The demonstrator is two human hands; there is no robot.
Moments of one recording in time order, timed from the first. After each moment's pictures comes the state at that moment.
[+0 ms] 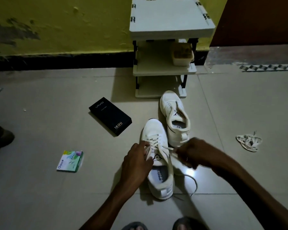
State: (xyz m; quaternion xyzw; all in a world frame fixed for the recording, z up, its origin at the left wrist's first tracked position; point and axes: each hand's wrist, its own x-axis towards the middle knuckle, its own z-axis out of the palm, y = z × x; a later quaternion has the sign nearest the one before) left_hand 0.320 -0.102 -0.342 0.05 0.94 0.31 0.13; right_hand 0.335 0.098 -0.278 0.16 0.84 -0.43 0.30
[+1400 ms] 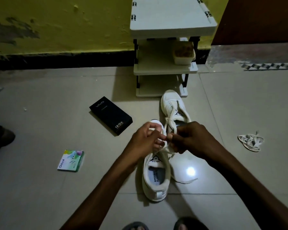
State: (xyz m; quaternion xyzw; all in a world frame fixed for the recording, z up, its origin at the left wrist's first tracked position) left_hand 0.282 -0.082 -0.287 0.01 0.74 0.62 0.26; right_hand 0.318 0.084 -0.259 0.10 0.86 -0.48 0.15
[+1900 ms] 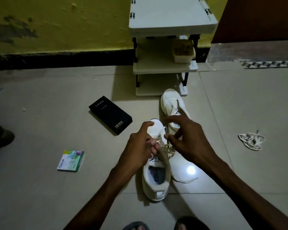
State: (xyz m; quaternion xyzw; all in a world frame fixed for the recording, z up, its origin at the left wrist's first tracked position) left_hand 0.290 -0.096 -0.300 0.11 0.85 0.48 0.19; right_hand 0.319 0.072 -0.284 0.04 0.93 -0.37 -0.04
